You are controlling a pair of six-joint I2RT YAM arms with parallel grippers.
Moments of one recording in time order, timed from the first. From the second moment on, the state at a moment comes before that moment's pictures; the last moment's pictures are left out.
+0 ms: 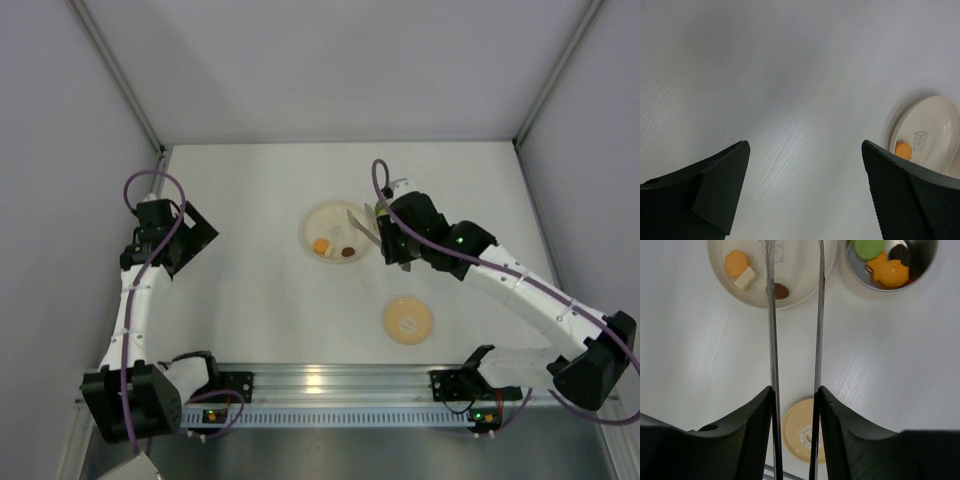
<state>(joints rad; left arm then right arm) 0.16 1.08 0.92 -0.63 0.03 -0.60 0.72 1.20 1.16 -0.77 0.24 0.32</state>
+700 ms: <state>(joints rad) 0.16 1.08 0.92 -0.63 0.03 -0.60 0.97 1.37 1.17 -0.75 0.24 0.41</state>
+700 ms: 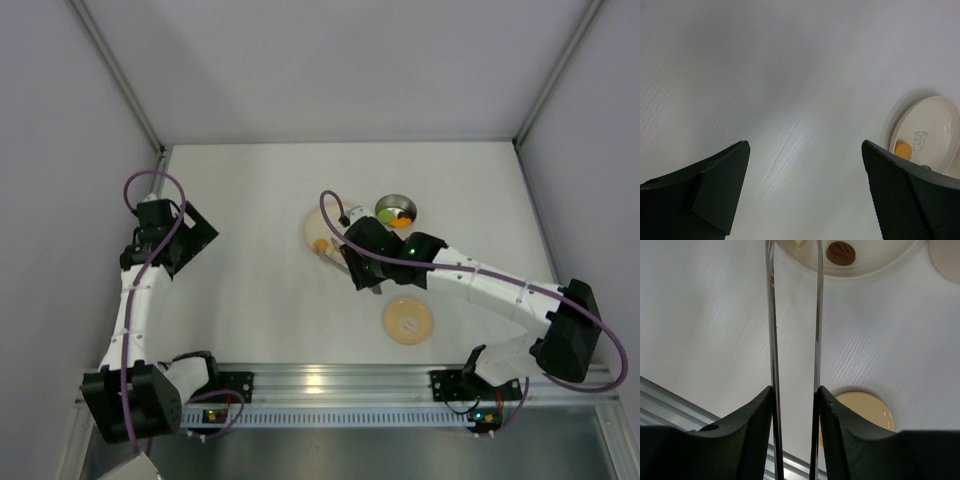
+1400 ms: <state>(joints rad) 0.16 1.08 0.92 -0.63 0.03 -0.60 0.96 1.46 1.17 -0.72 0.26 0.41</state>
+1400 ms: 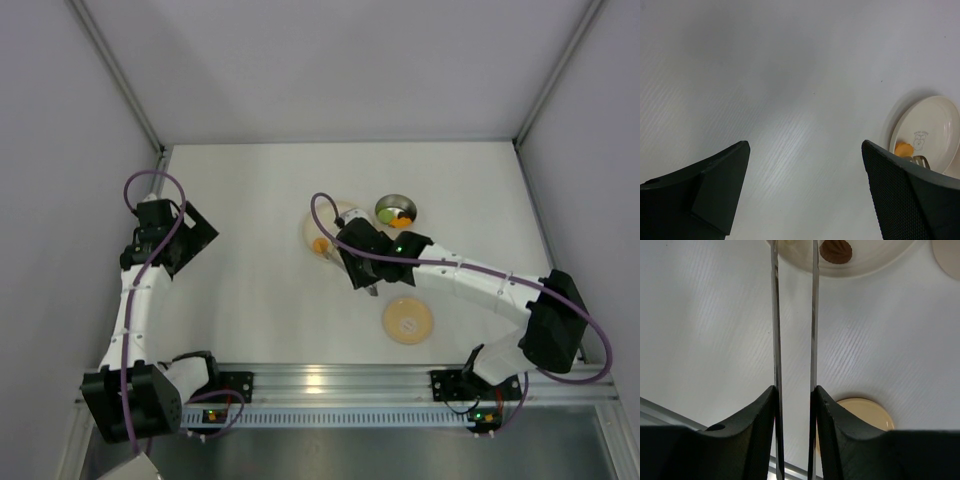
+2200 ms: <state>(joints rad) 0.16 1.08 0.92 -0.63 0.03 -0.60 0.87 1.41 1.20 -0.73 0.28 0.39</state>
